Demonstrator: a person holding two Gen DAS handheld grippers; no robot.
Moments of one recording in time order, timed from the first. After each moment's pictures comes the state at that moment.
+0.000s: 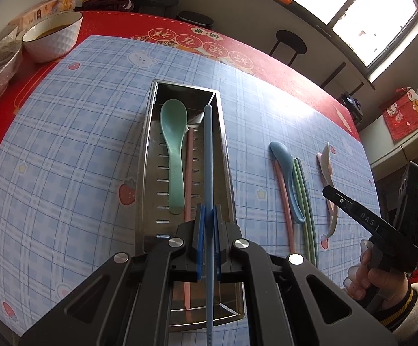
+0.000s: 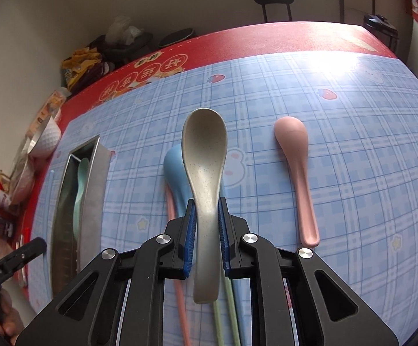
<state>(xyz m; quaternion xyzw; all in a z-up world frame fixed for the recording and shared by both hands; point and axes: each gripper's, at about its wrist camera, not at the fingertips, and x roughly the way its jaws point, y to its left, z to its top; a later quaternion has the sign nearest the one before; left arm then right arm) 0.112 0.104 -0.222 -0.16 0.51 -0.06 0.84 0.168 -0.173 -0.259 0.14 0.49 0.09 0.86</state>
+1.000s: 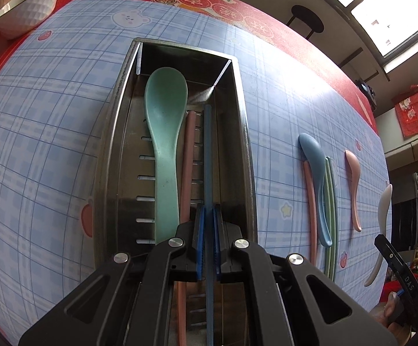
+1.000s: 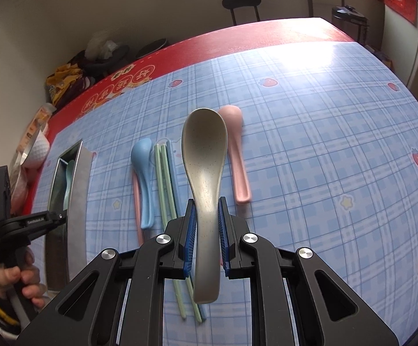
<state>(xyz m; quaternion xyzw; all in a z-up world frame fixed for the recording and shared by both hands) 0.175 0.094 -0.284 -0.17 0.58 -0.06 0.80 0.122 -0.228 -0.252 0.16 0.49 0.03 0.86</state>
